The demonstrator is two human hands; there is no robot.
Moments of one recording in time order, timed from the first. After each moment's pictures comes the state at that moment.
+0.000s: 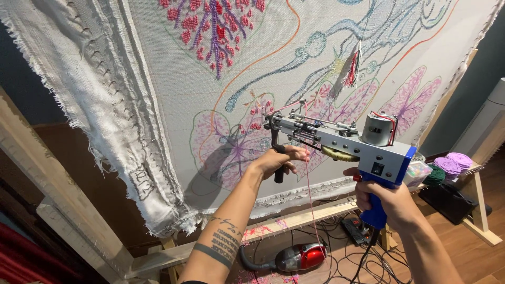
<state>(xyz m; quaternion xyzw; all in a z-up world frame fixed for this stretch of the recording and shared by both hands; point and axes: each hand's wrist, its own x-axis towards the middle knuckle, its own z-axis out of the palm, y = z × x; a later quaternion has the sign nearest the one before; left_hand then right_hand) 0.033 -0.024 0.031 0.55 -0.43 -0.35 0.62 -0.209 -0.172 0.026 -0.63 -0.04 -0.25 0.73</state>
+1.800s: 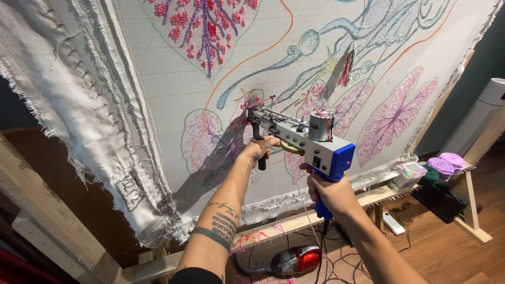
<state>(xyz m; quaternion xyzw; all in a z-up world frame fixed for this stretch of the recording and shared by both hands) 0.169 -0.078 -0.029 0.64 -0.27 -0.21 0.69 -0.132 -0.068 0.076 -0.72 0.15 -0.35 0.58</state>
